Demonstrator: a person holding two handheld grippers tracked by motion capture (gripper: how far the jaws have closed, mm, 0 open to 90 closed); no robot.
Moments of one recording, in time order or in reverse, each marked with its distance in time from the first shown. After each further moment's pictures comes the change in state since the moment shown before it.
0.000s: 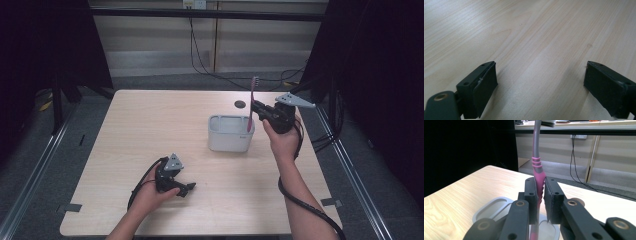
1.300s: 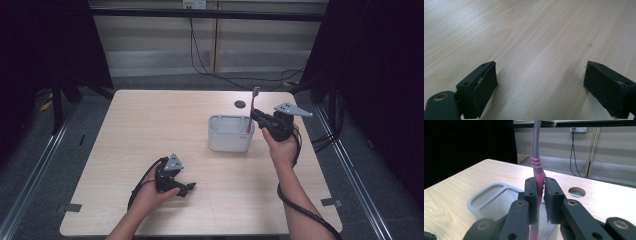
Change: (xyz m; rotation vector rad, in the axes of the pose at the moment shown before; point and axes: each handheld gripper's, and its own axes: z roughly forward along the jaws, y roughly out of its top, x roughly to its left) left arm 0.000 0.000 0.000 0.001 -0.002 0.000; right arm -0.004 -0.029 0.001 0.022 -0.004 0.013
